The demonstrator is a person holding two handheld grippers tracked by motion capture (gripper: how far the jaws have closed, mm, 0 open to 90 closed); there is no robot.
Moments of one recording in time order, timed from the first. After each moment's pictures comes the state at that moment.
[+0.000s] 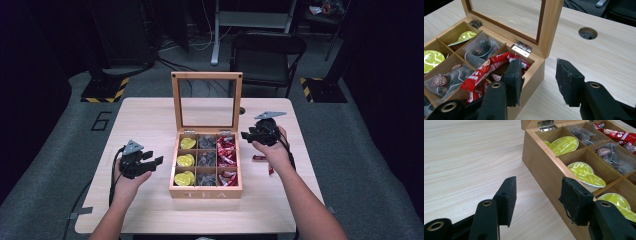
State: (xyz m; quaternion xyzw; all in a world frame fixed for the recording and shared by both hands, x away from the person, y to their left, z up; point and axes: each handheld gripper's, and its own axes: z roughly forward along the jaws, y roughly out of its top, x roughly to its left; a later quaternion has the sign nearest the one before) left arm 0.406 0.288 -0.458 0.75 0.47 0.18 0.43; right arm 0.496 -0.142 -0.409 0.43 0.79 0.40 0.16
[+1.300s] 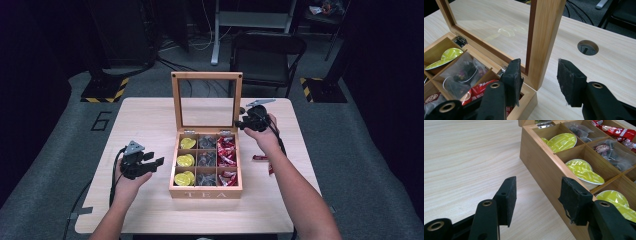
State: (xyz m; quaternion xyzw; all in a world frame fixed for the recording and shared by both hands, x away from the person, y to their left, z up) left arm 0.406 0.287 -0.460 0.75 0.47 0.18 0.43; right arm 0.548 -0.123 -0.410 0.42 0.80 0.40 0.17
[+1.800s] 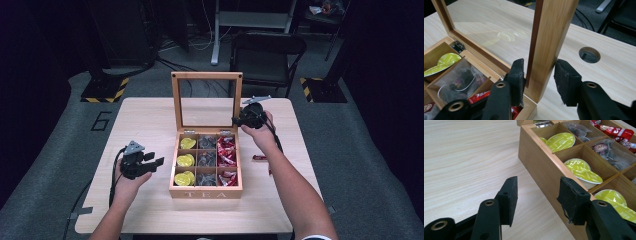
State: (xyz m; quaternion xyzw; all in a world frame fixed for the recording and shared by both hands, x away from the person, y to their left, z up) left arm 0.406 0.287 -0.460 0.75 0.47 0.17 0.43; right arm 0.559 -0.112 -0.410 0.42 0.80 0.40 0.17
